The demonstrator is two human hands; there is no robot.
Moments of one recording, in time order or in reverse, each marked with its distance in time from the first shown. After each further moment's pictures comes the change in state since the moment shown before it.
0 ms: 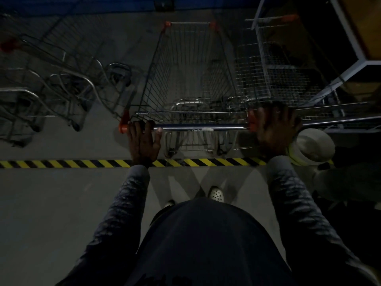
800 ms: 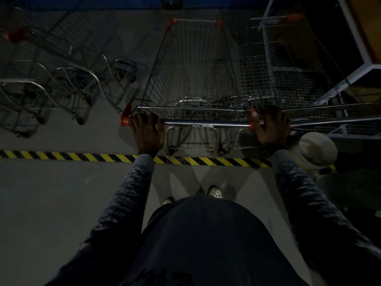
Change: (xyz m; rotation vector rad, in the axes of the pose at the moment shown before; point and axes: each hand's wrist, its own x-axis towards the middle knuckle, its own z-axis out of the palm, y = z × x) left_hand 0.009 0.018 0.015 0.099 -0.009 -0.125; right_hand 0.006 0.037 0.048 0.136 -0.368 -0.039
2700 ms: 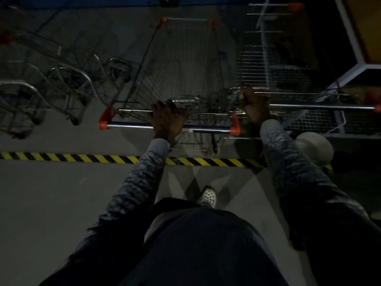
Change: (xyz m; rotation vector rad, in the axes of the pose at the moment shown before) left_hand 0.042 0.142 -0.005 -0.077 -0.387 -0.122; right_hand 0.132 0.035 0.039 0.301 -0.208 -0.117
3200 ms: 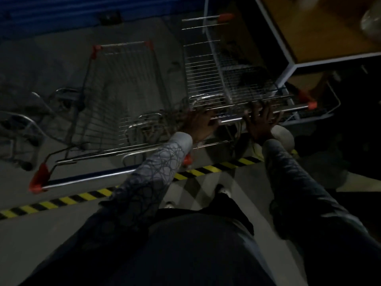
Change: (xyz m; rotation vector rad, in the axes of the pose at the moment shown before) left_hand 0.030 0.240 0.069 0.055 -0.517 0.738; right_hand -0.049 0.120 -0.105 -0.345 0.114 0.393
